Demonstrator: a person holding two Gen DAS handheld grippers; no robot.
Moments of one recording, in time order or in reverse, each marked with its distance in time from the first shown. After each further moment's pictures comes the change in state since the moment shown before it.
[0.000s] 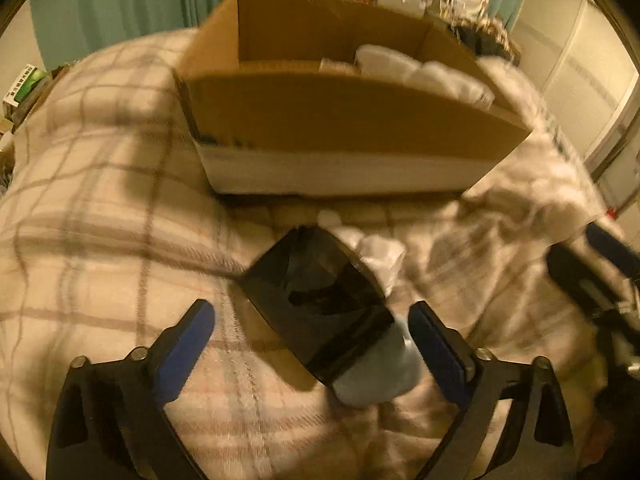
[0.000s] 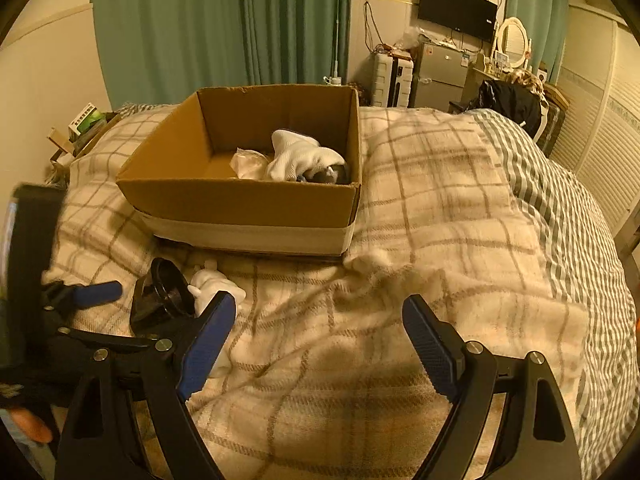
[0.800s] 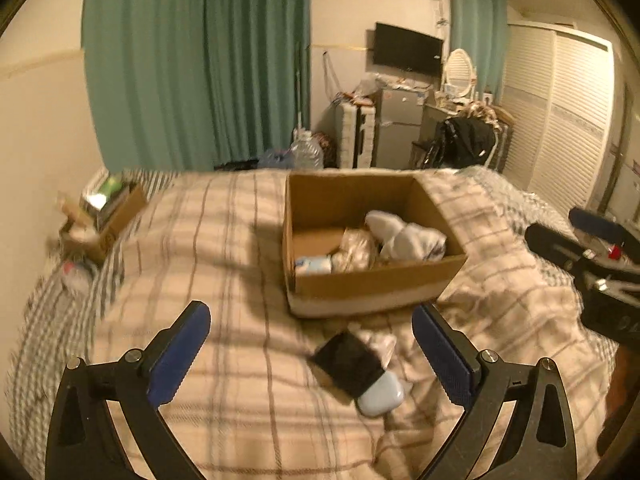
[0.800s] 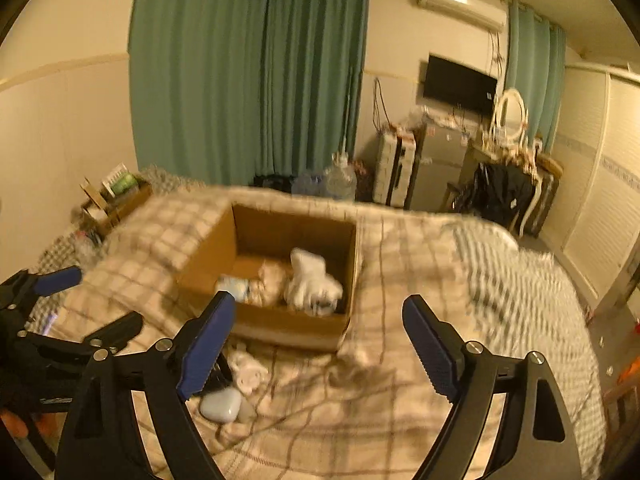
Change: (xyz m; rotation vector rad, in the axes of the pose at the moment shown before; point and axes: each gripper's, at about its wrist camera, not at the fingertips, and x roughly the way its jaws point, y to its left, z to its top) left arm -0.149 0.014 -0.001 0.020 -0.407 0.098; right arm -0.101 0.016 0.046 -0.070 -0.239 -0.003
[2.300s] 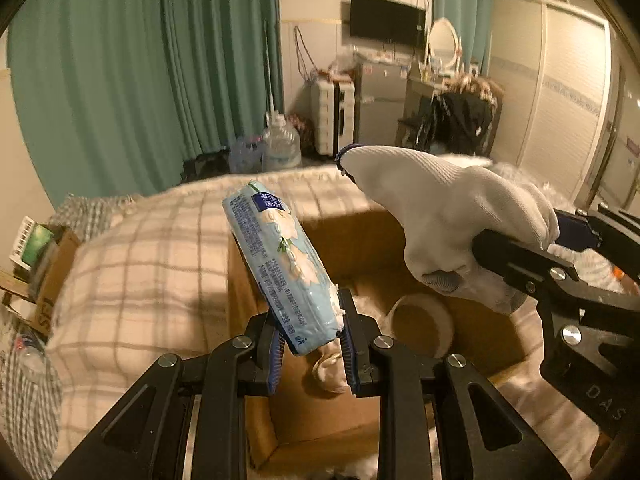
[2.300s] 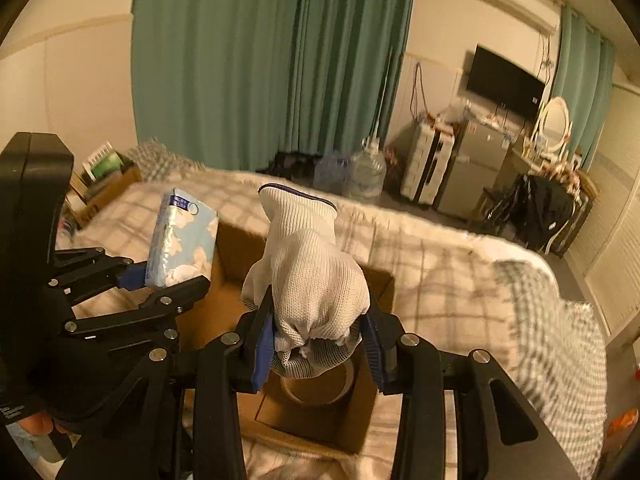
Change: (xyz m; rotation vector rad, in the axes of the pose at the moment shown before) left arm 0.151 -0.022 0.102 0.109 0.086 -0.065; right arm 0.155 0.015 0.090 -0.125 0.079 0.078
